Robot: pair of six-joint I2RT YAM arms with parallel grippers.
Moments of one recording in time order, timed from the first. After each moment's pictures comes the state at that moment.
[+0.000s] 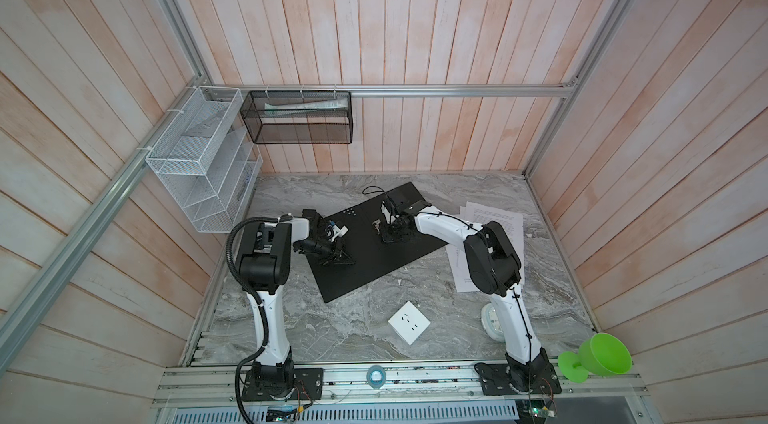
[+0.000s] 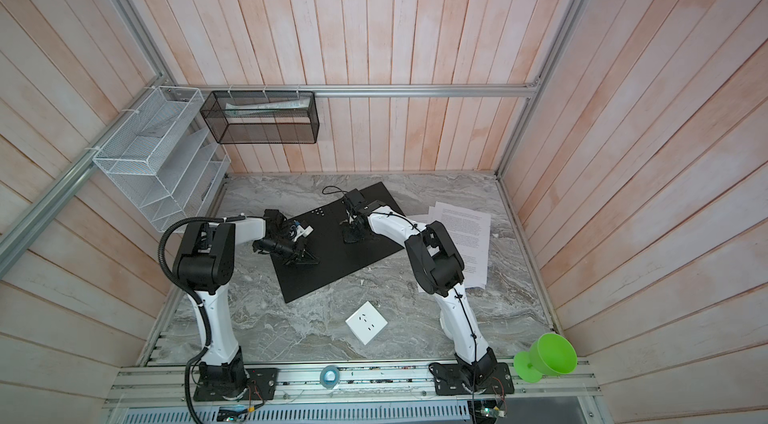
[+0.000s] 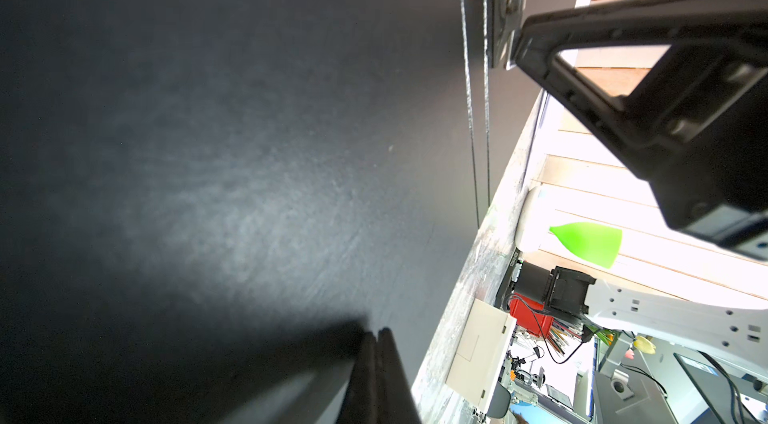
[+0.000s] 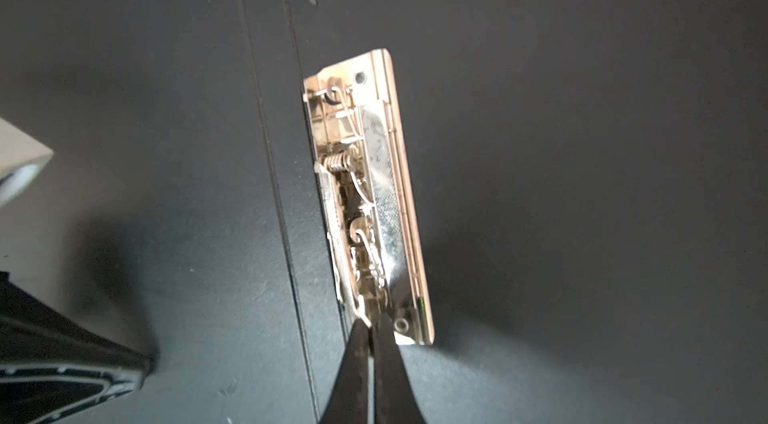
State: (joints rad) left arm -0.07 2.11 1.27 -0.73 0.93 0.05; right arm 0.68 2.28 1.80 -0.64 -0.11 0.44
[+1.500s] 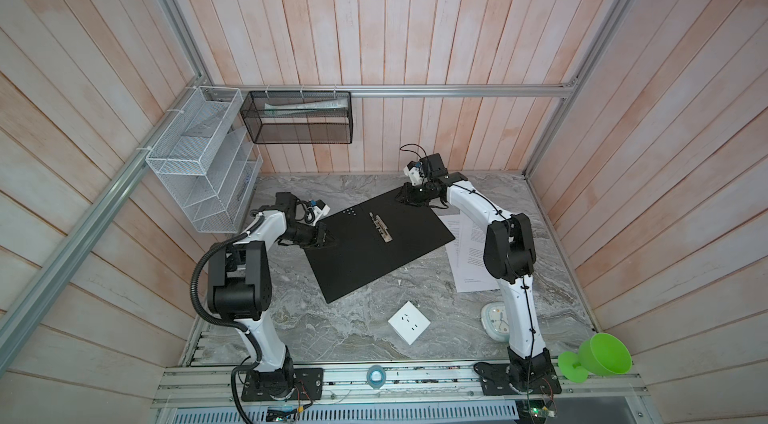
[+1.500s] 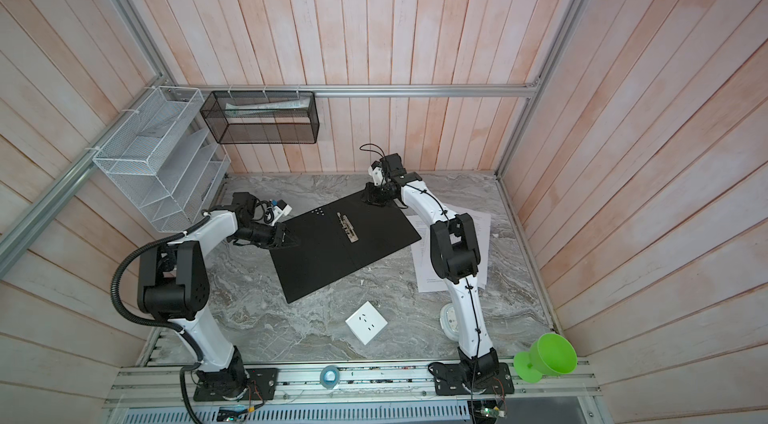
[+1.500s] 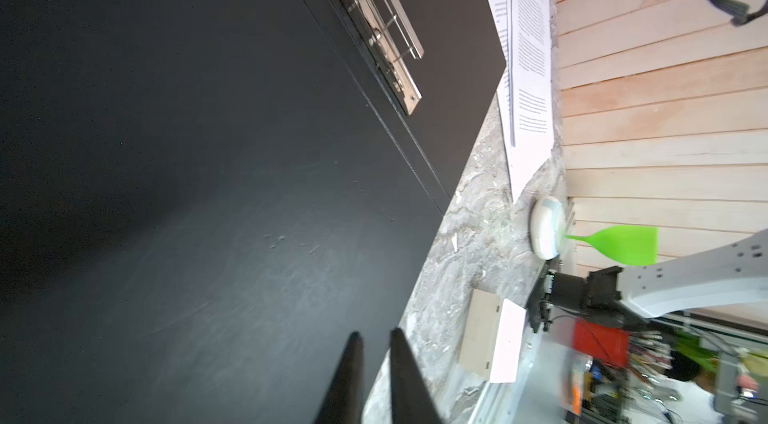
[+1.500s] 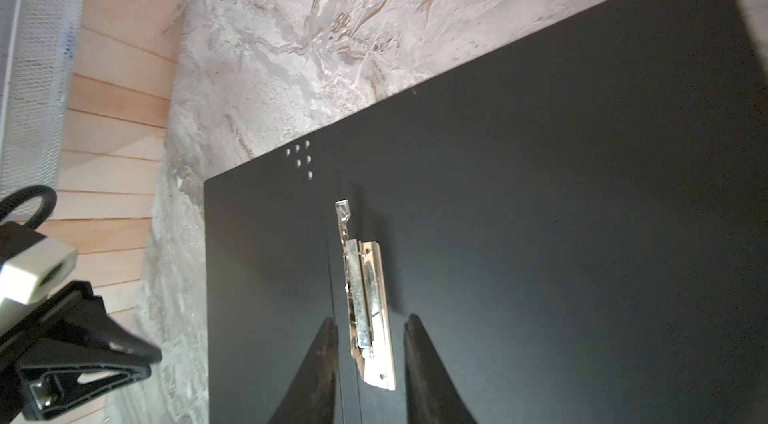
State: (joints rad) left arm 0.05 1.81 1.28 -0.83 0.85 0.21; right arm 0.43 2.32 2.04 -0.61 -0.53 0.40
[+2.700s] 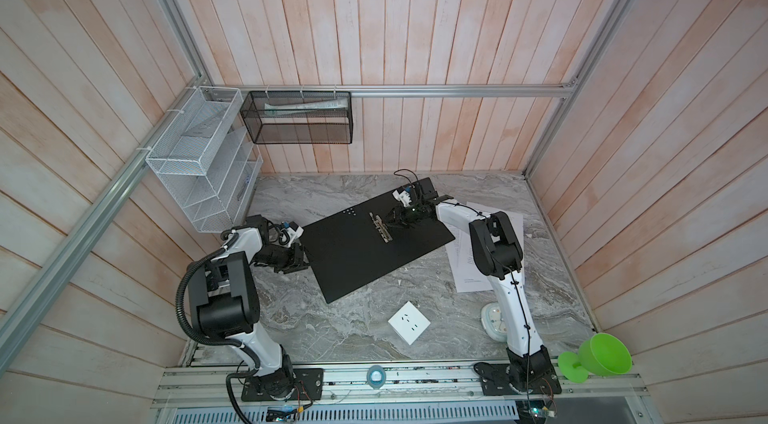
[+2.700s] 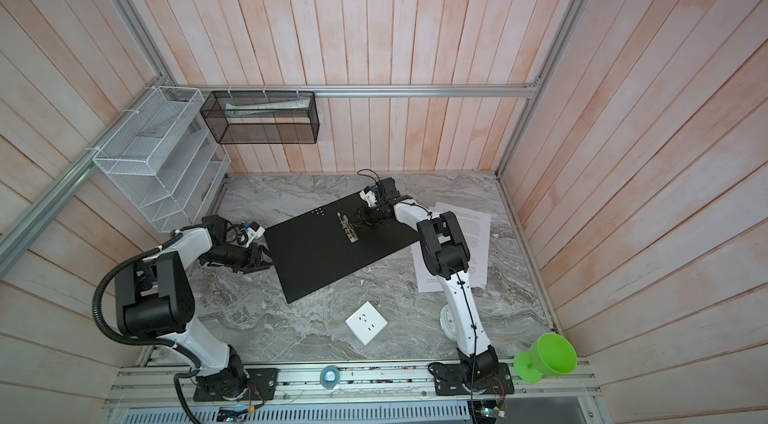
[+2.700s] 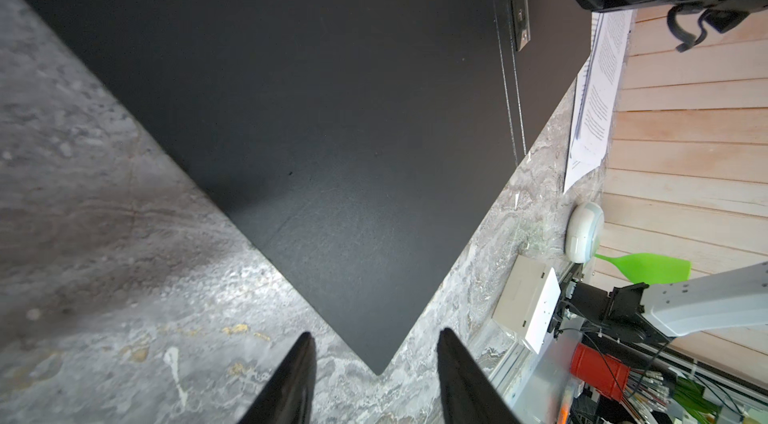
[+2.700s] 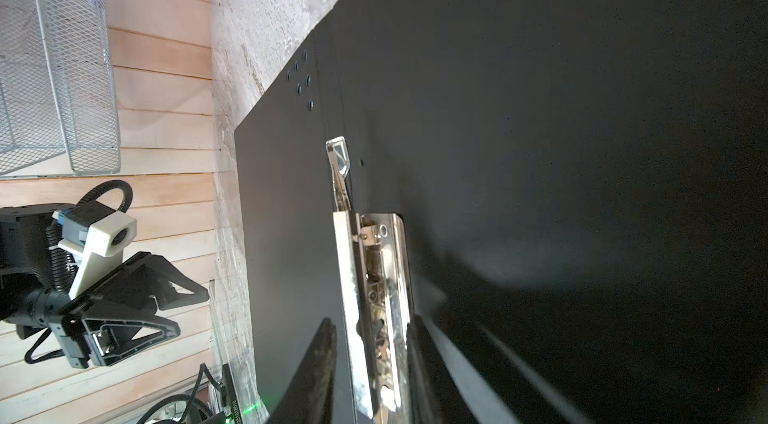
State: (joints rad) left arm 0.26 1.71 1.07 -0.92 0.76 0.28; right arm 0.45 2.44 1.86 -0.34 -0.80 0.55
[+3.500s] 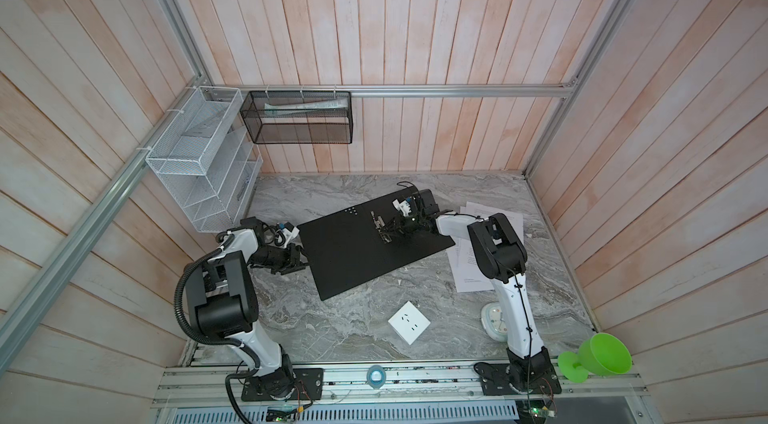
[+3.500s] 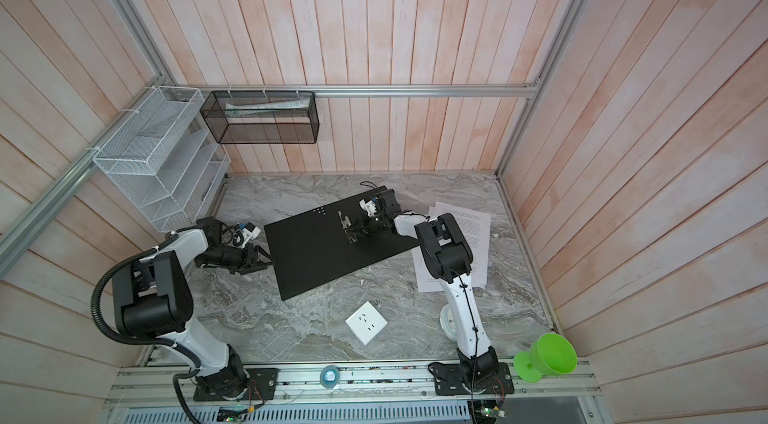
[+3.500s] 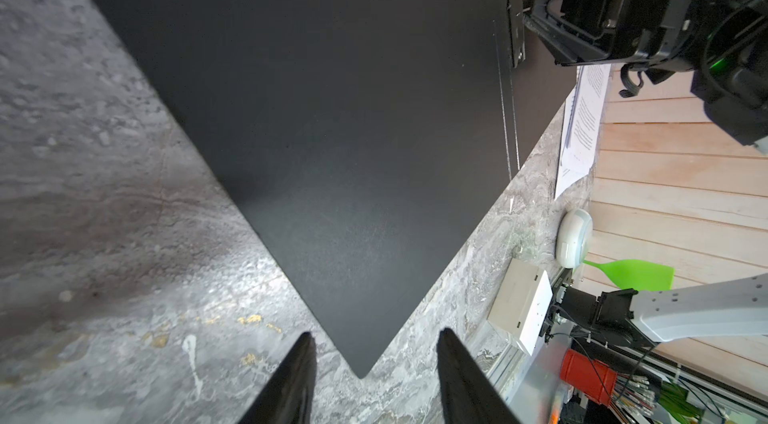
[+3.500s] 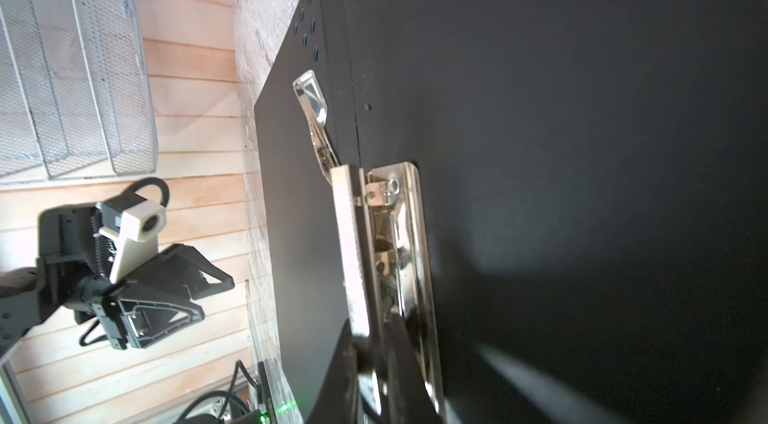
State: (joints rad) left arm 0.30 1.72 1.07 -0.93 0.79 0.30; right arm 0.48 2.36 1.59 -0.01 -0.83 0.78
